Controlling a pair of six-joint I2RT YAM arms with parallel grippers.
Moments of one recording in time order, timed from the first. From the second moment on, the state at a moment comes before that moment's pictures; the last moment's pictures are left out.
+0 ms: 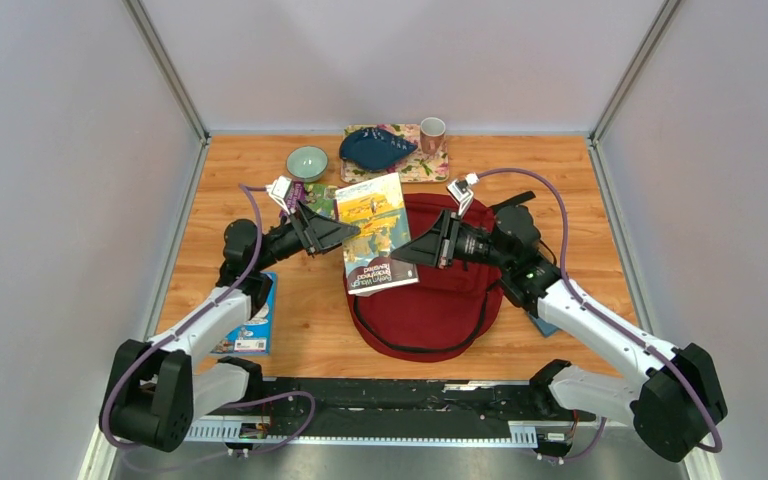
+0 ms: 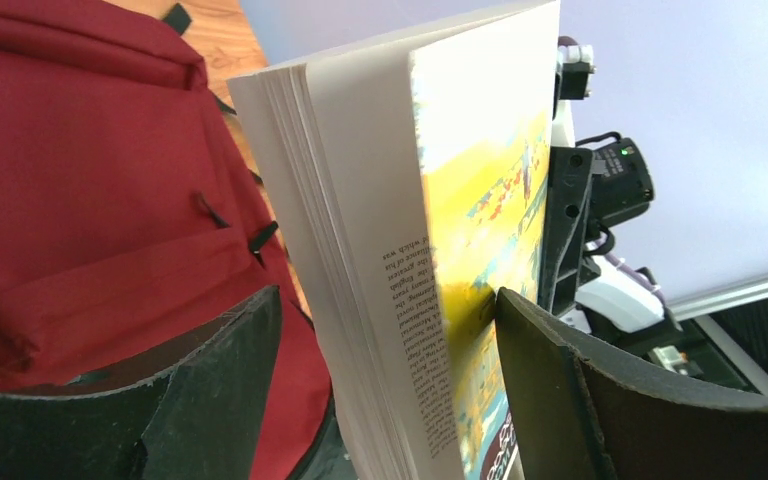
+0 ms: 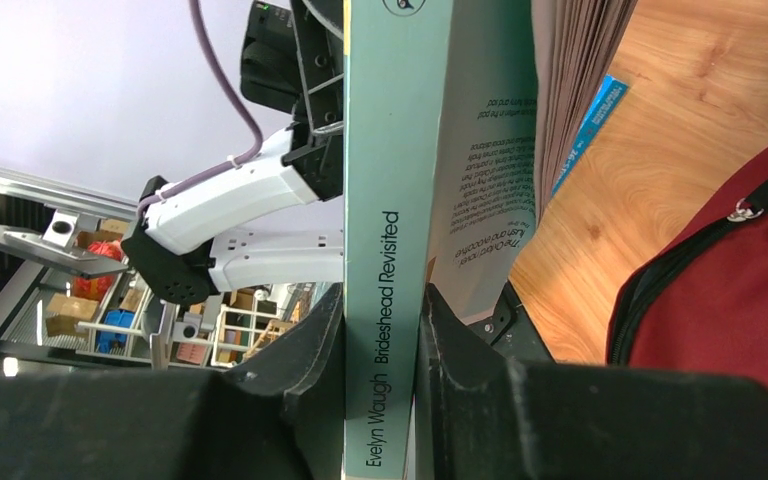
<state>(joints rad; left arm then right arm) -0.26 1.11 0.48 0.74 0.81 -1.17 0.61 1.10 0.73 0.35 -0.70 1.09</state>
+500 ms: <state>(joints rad) -0.26 1.21 0.39 1.20 0.82 -1.44 0.60 1.17 0.78 0.59 -0.77 1.27</state>
